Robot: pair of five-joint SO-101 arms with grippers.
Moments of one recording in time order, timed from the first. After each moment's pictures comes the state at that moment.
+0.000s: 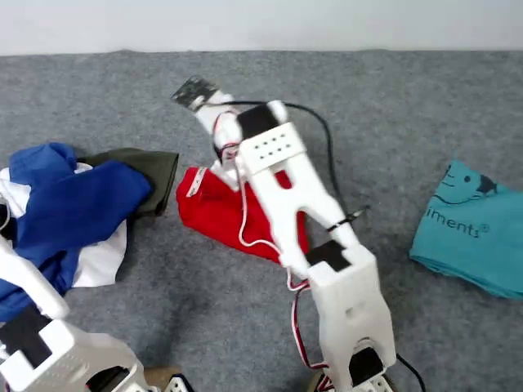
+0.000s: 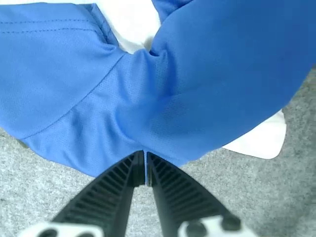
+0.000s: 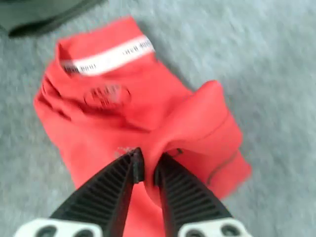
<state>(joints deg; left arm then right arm) -48.7 3.7 -6.2 98.8 -25.6 -32.2 36.5 -42.3 85.8 22.0</state>
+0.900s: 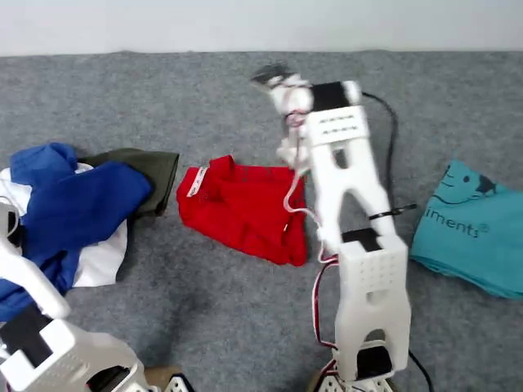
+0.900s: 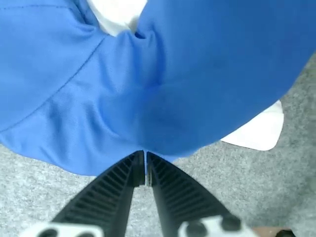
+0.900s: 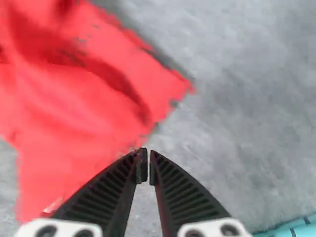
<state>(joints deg) -48.7 3.7 -1.0 98.0 -25.5 -14.1 38.9 -50.5 100.5 25.9</state>
